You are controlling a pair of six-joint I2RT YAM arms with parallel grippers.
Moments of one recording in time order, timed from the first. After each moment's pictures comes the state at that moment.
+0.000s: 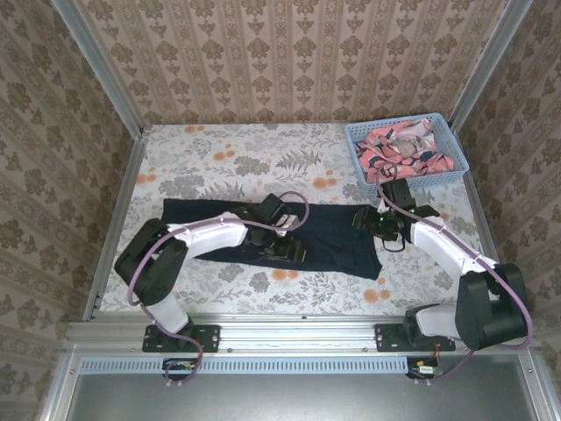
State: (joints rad) left arm -0.84 1.69 0.99 -0.49 0.42 -0.49; right arm 0.19 1.30 0.77 -0.52 -0.17 0.56
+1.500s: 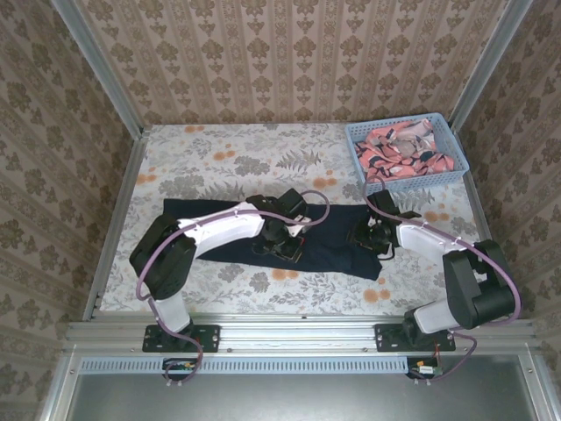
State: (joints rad) left arm -0.92 1.77 1.23 -0.82 0.27 -0.32; right arm 0.26 1.44 0.70 -0.45 -0.15 0.67
